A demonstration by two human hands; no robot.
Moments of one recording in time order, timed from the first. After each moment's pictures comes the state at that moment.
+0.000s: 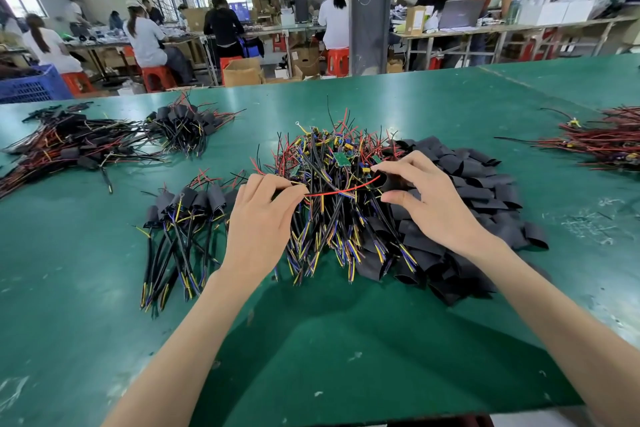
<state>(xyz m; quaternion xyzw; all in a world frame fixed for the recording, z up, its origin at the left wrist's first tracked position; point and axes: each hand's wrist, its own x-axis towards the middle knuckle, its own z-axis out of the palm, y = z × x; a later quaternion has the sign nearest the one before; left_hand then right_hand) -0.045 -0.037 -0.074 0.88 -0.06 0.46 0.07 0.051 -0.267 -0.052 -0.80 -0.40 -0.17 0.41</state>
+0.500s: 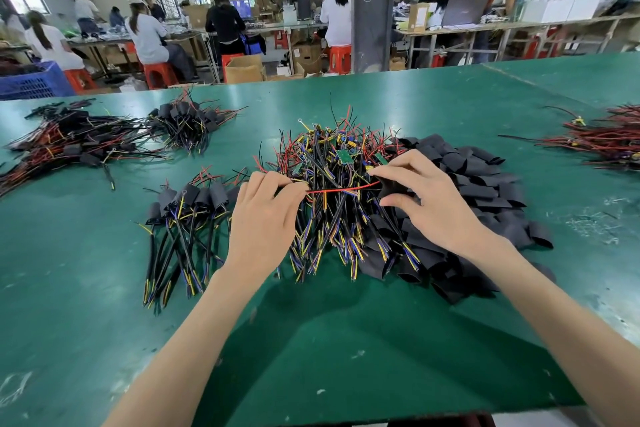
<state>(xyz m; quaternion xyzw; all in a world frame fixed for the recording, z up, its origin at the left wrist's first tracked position) -0.043 -0.037 -0.075 0.88 -0.05 0.47 0.05 0.047 -0.265 -0.053 -0.80 -0.45 -0.23 0.33</state>
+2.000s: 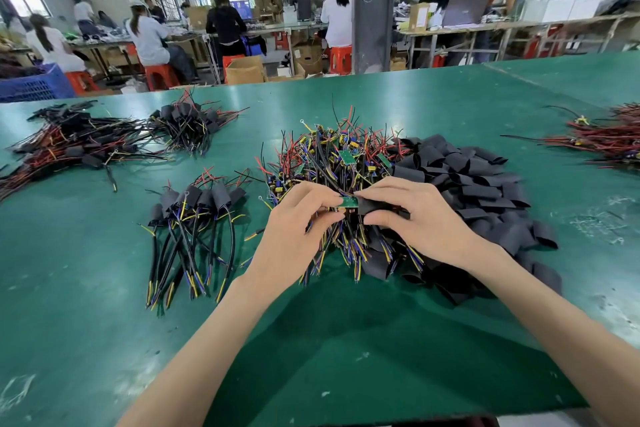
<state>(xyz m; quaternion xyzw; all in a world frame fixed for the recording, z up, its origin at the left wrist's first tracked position) -0.045 -0.066 -0.077 0.85 -0.15 0.40 0.30 0.029 -0.254 -0.054 -0.78 -0.49 -0.14 0.37</state>
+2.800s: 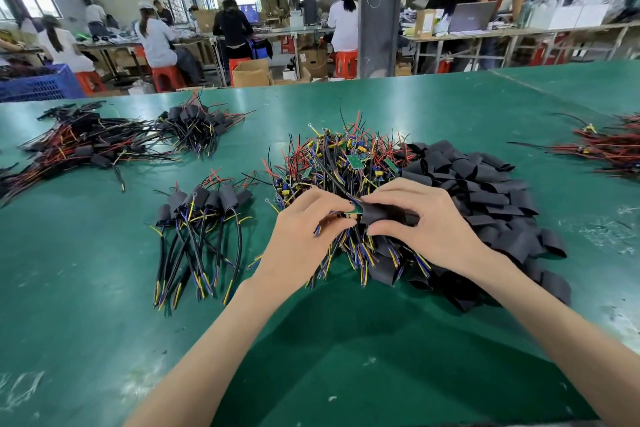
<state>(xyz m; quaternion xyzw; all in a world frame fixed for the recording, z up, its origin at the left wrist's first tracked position) -0.051 -0.068 -0.072 0.85 -0.15 0.40 0.32 0.026 -0.251 -0.056 -0.75 -0.48 -0.16 0.42</state>
